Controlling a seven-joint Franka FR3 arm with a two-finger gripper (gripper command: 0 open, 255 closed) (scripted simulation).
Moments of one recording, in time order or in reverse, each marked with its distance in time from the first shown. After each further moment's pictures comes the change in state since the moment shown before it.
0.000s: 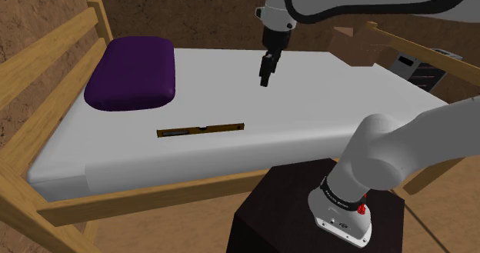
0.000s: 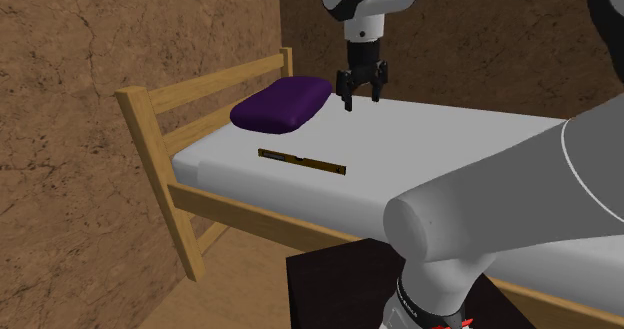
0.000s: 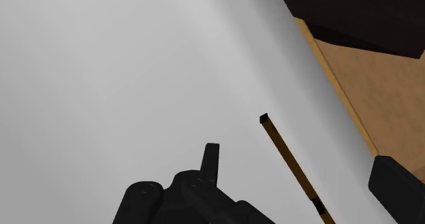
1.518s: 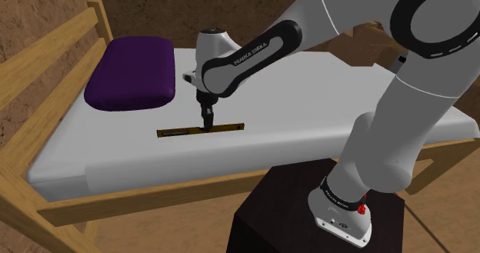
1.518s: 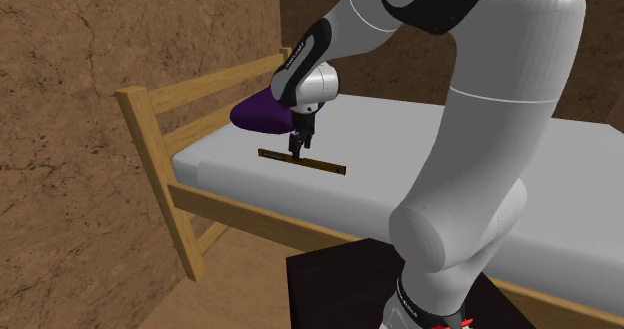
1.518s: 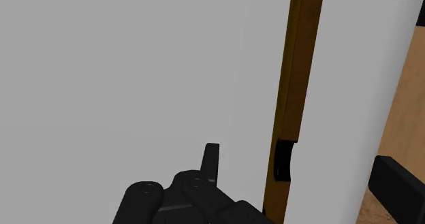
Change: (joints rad) arm 0.189 0.682 -0.016 0.085 0.155 0.634 -0.513
